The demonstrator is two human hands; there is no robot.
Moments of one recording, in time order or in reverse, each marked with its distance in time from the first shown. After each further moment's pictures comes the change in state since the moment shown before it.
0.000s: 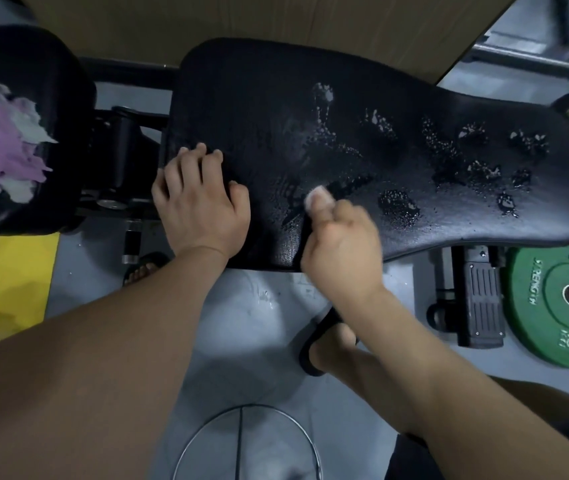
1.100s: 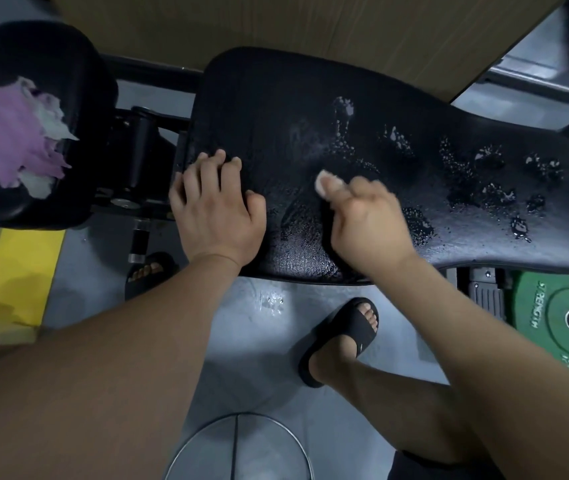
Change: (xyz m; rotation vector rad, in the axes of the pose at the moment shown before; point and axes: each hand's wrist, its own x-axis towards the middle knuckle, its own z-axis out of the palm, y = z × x) left_hand 0.001 -0.003 0.000 0.004 0.003 0.007; right_hand 0.056 0.027 -0.004 -0.050 -0.029 -0.207
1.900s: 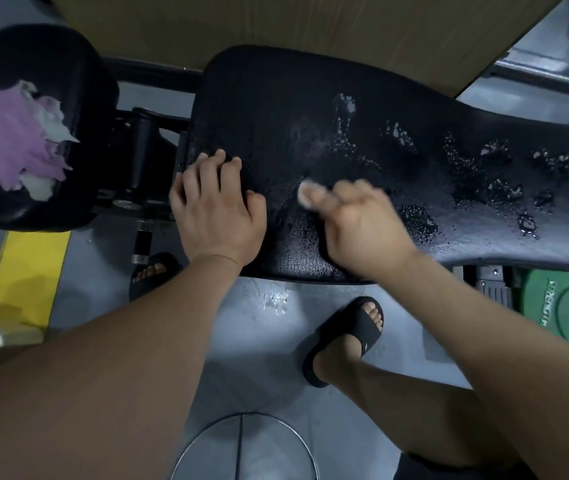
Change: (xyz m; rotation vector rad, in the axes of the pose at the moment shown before) left_hand -0.001 0.001 0.001 0.011 -0.006 -0.001; right_hand -0.001 -0.001 -0.001 0.013 -0.058 -0.191
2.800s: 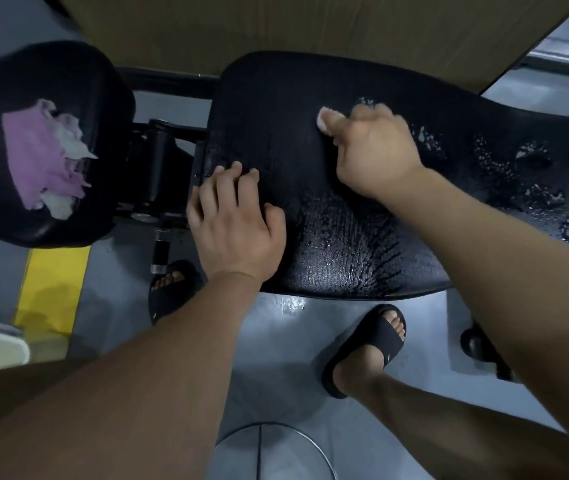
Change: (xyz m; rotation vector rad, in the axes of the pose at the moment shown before) left_hand 0.001 0.000 0.002 -0.014 0.022 -0.005; right_hand 0.111 0.028 -0.004 -0.076 -0.056 0.152
